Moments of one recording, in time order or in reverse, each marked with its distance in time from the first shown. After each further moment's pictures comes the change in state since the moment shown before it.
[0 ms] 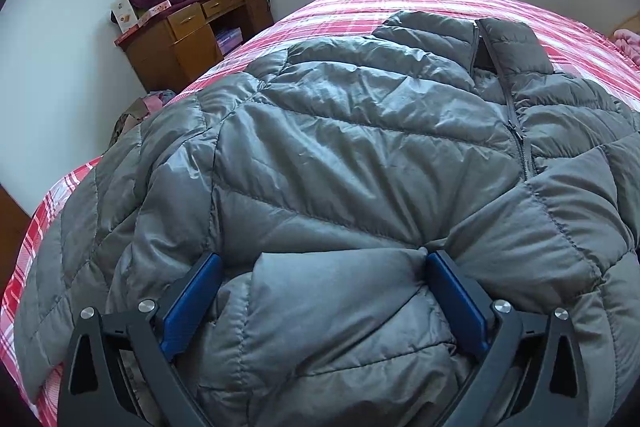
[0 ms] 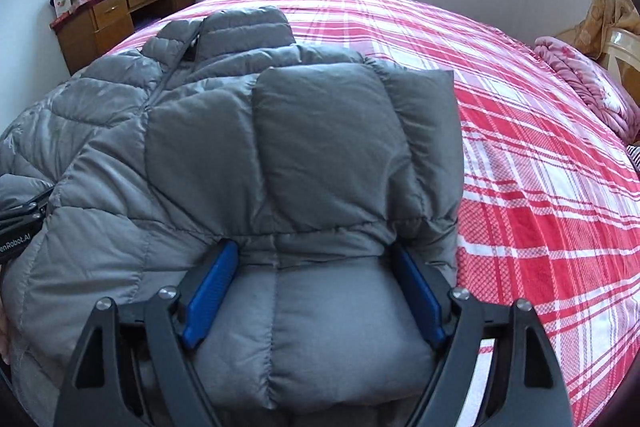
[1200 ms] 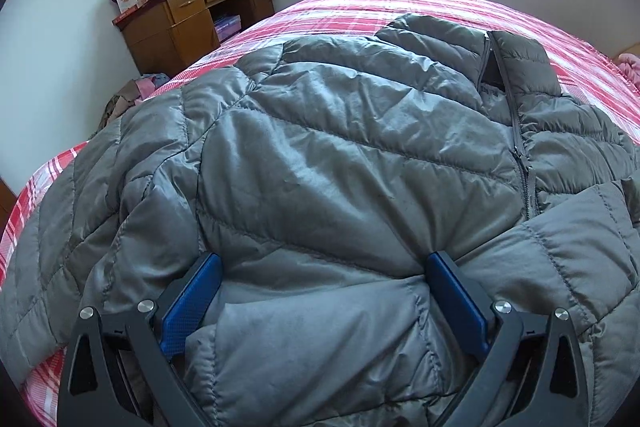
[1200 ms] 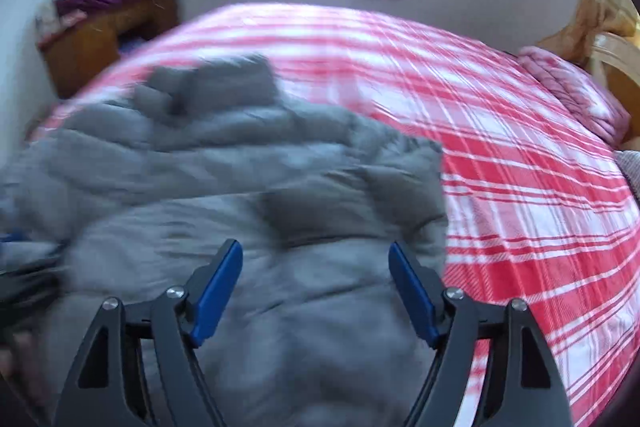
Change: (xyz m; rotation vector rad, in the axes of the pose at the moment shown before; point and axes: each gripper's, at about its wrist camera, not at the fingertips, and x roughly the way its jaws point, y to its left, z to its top) left arm 0.016 0.001 0.015 -0.075 0.029 -0.051; right arm -0.028 0.016 0.044 0.018 -0.077 -0.026
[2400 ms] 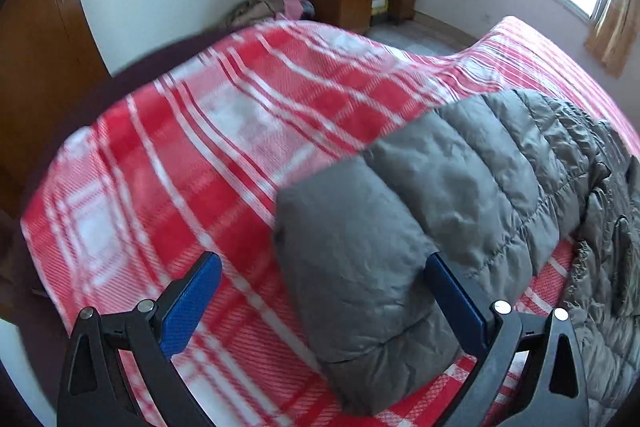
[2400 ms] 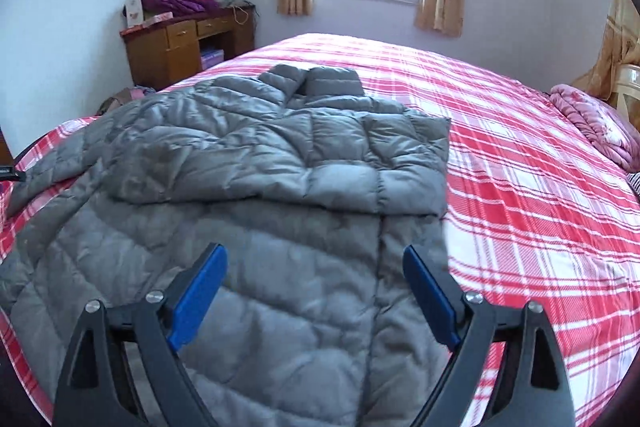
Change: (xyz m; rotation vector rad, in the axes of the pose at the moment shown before) left arm -0.098 0.381 -0.135 -0.416 0.124 0.119; right arm -0.129 0.034 -0.119 -0.111 -0.113 0.159
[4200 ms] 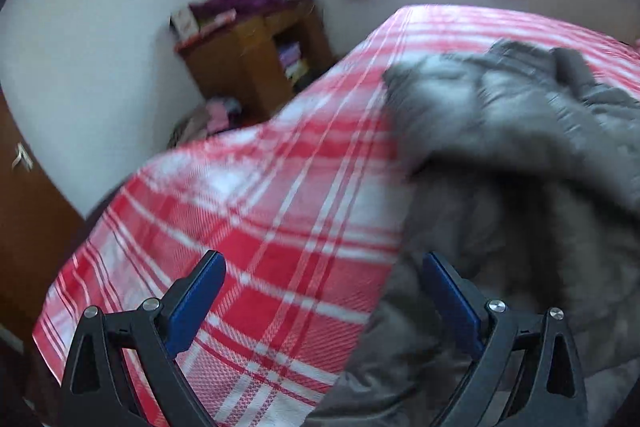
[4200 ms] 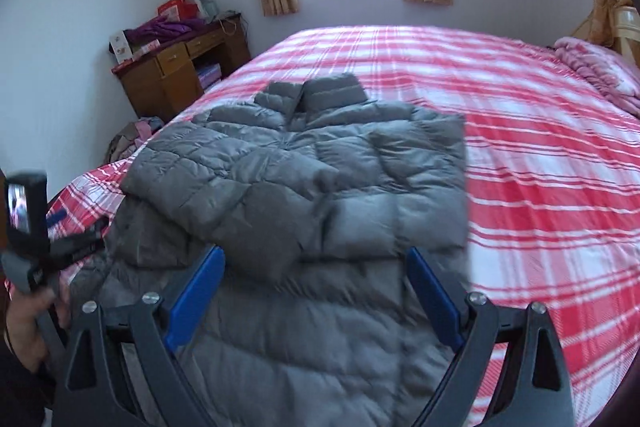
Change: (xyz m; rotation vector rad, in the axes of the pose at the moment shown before) left arm -0.011 -0.216 -0.035 0.424 -0.262 0.067; right arm 0.028 -0.023 0.049 0.175 0.048 0.096
